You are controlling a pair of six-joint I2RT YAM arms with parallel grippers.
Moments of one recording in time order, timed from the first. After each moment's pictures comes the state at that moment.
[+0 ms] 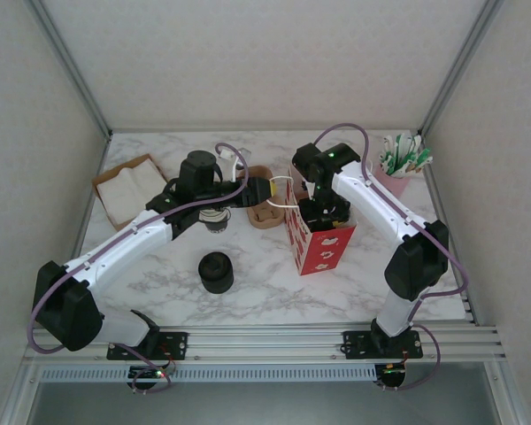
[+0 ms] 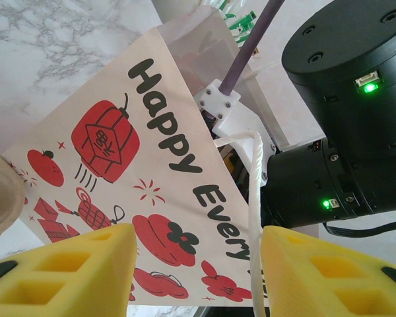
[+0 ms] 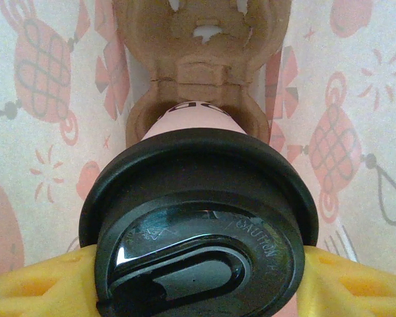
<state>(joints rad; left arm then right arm) -0.54 1.37 1.11 -0.12 0.57 -0.72 0.60 1.75 1.70 -1.51 0.01 0.32</state>
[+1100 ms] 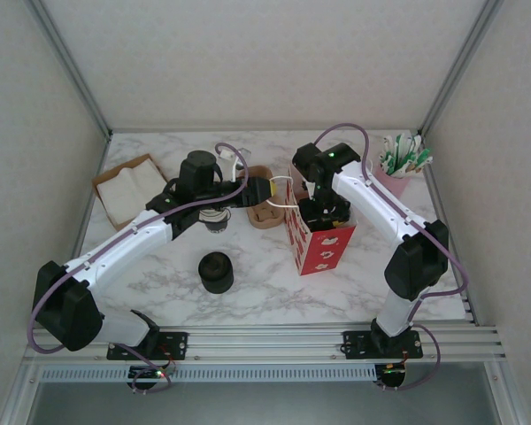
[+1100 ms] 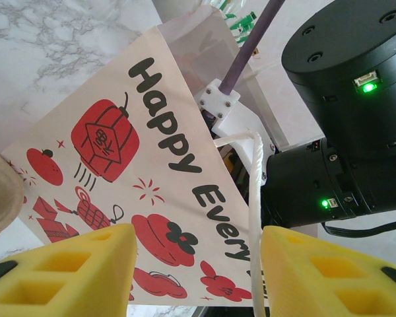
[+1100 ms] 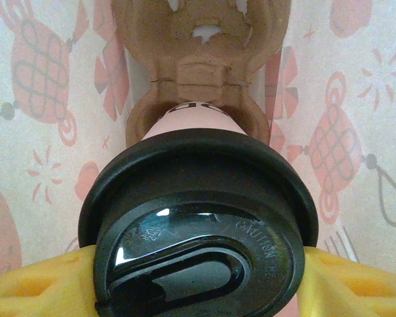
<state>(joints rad) -0.54 1.37 1.11 -0.12 0.57 -0.73 0.60 1.75 1.70 -1.51 0.01 0.32</state>
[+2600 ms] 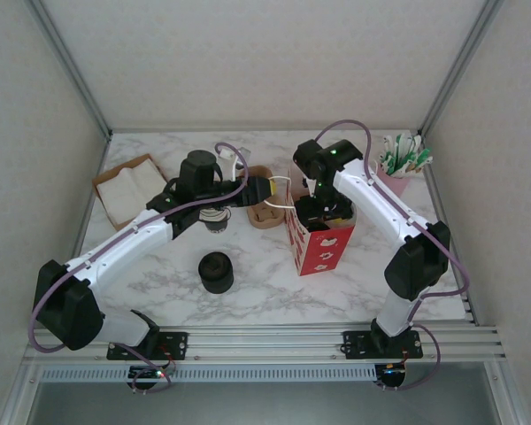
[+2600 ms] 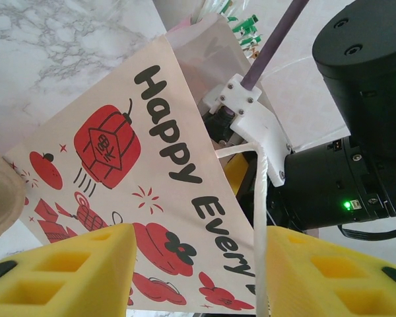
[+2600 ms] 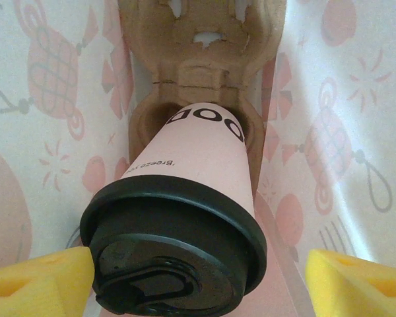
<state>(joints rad) -0.54 1.38 1.11 -0.11 0.57 -0.74 0.60 1.75 1.74 -1.55 0.01 0.32</state>
